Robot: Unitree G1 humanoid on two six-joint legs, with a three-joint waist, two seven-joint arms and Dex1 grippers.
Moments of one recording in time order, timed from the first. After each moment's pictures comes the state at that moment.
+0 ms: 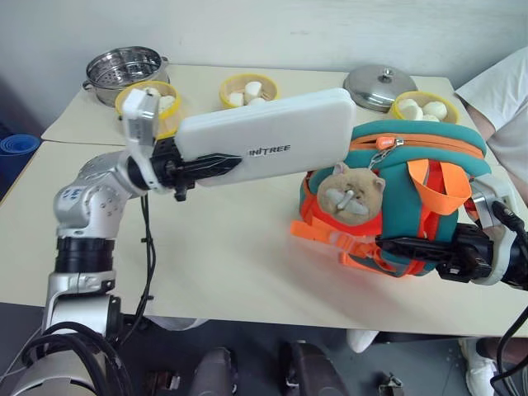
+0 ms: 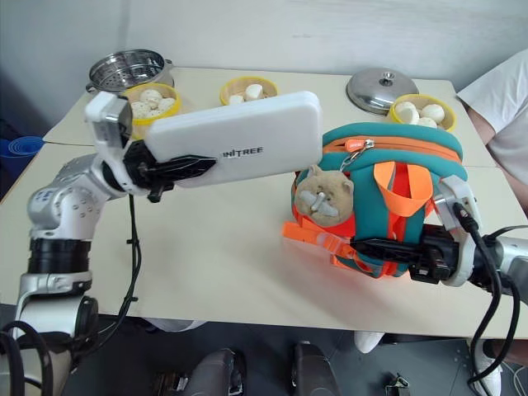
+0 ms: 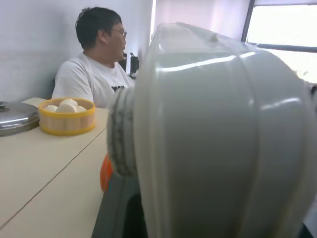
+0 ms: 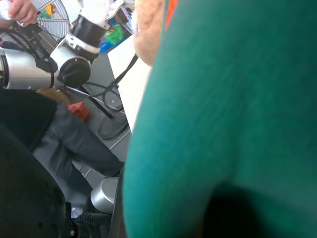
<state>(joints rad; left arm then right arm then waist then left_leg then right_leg) -0.87 0.54 0.07 0.29 -0.66 0.44 -1.27 -0.10 -1.01 -0.43 -0.35 1.21 0.98 1.06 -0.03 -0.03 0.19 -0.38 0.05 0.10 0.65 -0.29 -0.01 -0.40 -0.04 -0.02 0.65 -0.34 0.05</state>
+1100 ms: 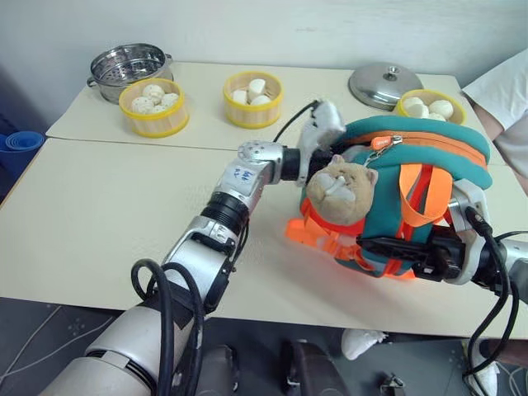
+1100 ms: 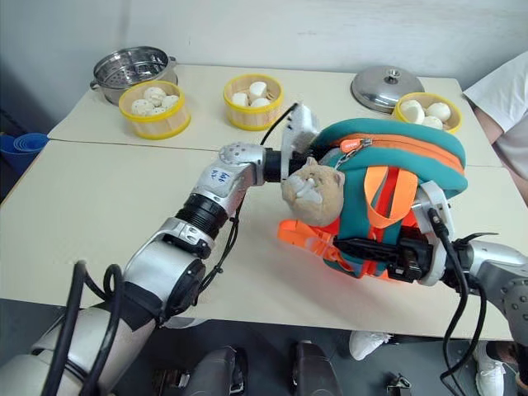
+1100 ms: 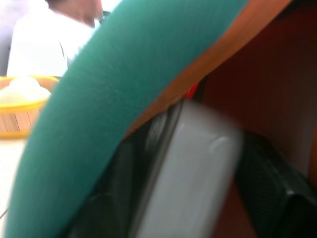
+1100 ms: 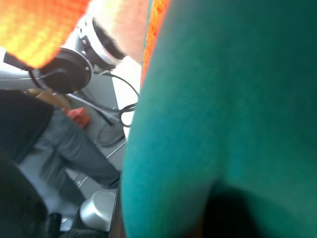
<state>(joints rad) -1.21 0.06 -0.06 0.84 -0.29 0.15 -1.17 -0.13 -0.87 -0.36 -0.39 1.14 0.91 0.98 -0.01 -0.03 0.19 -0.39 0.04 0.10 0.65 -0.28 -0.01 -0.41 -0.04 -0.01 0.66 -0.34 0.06</state>
